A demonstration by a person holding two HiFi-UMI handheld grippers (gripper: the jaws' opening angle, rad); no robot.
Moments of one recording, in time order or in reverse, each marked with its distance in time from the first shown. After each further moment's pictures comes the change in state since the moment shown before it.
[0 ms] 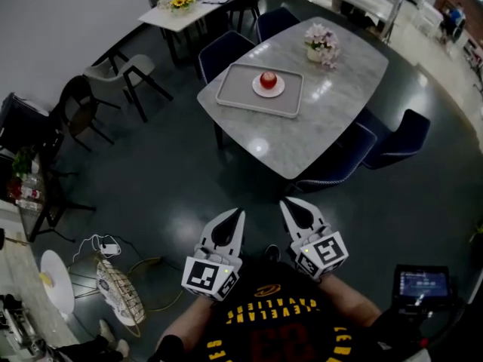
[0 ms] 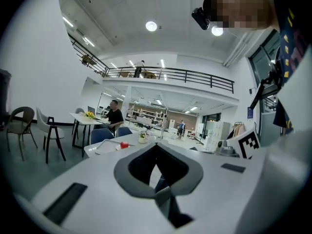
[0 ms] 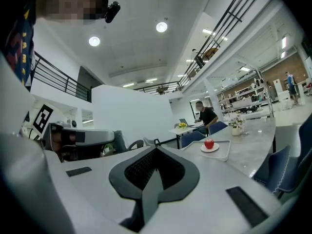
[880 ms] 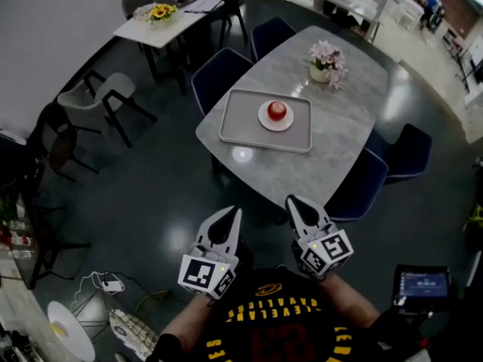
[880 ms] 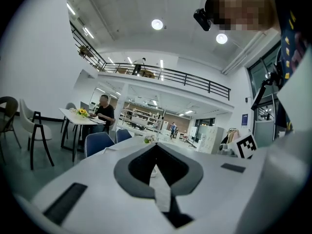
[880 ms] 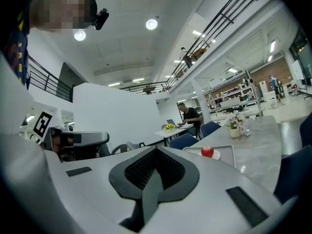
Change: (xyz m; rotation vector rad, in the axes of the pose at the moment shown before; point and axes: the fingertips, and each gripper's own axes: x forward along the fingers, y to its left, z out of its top) left arm 0.125 0.187 0.053 -0.034 -0.004 -0.118; right arm 0.192 -0.074 0.028 0.043 -0.026 -0.162
